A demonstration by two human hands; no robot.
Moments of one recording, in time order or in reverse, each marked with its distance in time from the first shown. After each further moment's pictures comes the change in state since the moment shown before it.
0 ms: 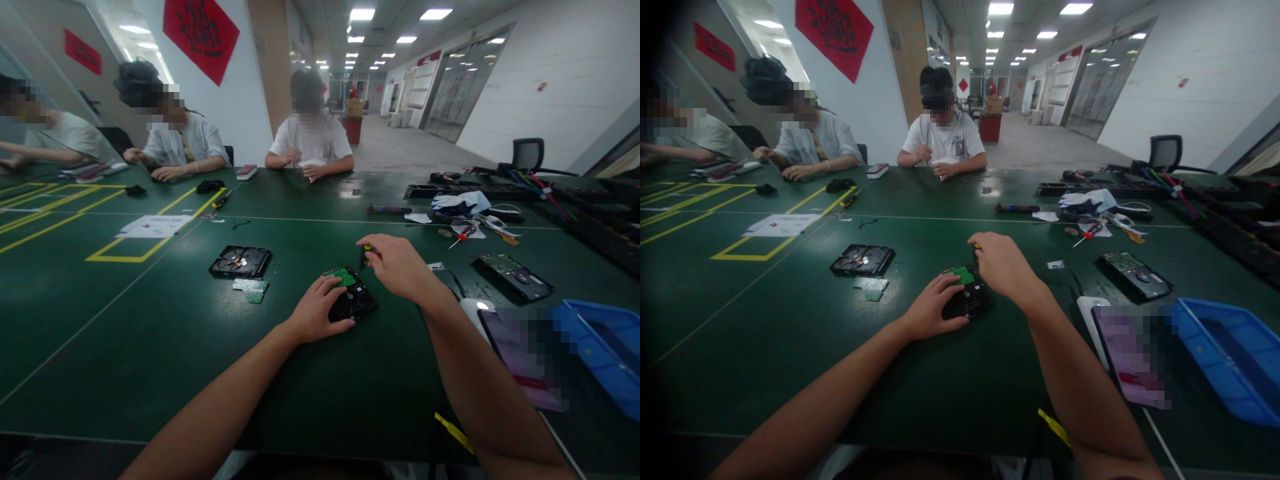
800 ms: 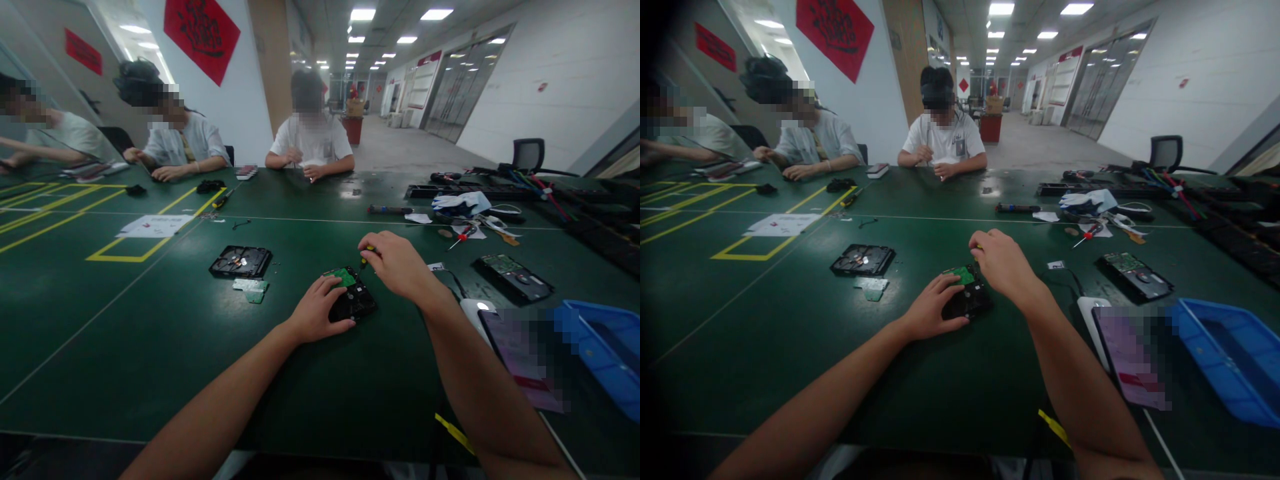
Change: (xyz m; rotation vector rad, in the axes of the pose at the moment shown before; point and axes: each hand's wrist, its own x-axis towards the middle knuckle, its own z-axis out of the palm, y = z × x) left_hand 0.000 0.001 -0.001 -0.003 -0.001 -0.002; right_hand -0.001 -0.002 -0.002 -0.028 -0.003 0.029
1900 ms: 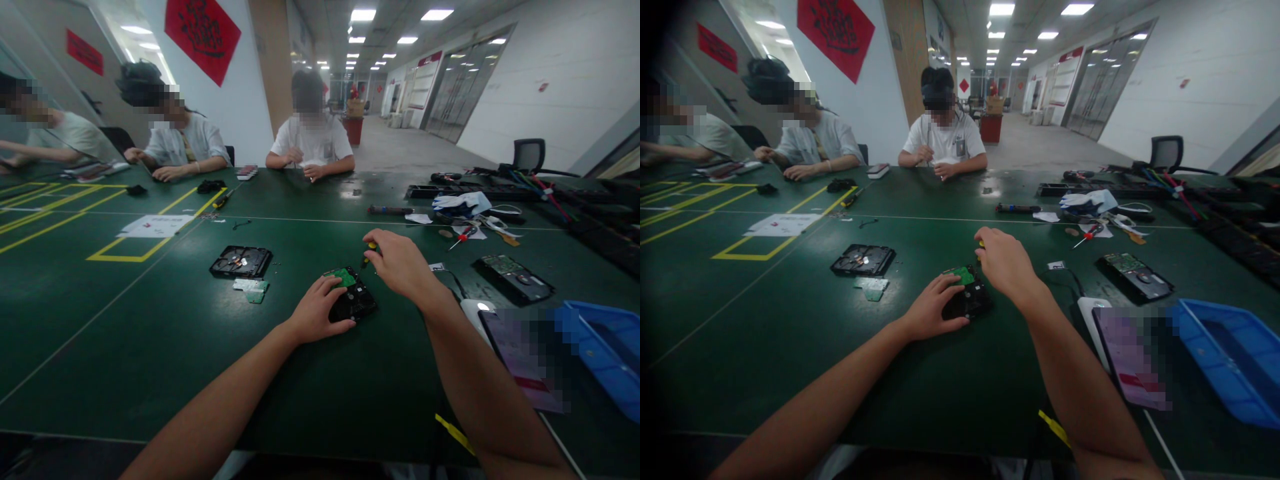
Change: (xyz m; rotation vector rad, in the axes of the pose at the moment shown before) left_hand 0.000 -0.001 0.001 -0.020 0.000 -0.009; right_hand 0.002 0.005 0.004 -0.048 0.037 0.063
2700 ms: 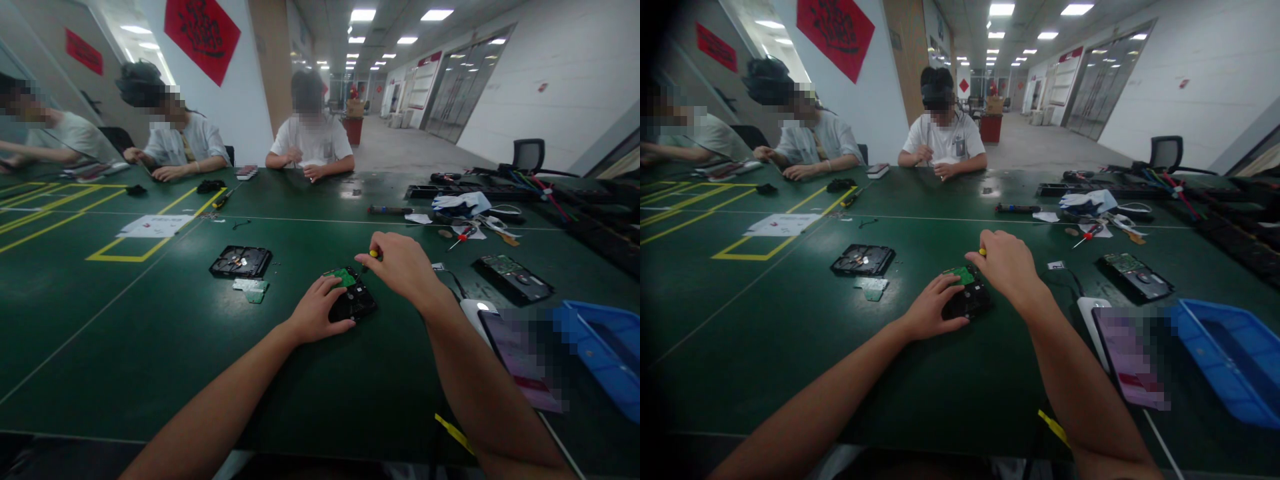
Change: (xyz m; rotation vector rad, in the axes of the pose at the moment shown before) left_hand 0.000 0.001 0.000 0.015 0.001 0.012; right_hand -0.005 -0.010 -0.009 -0.142 0.002 0.067
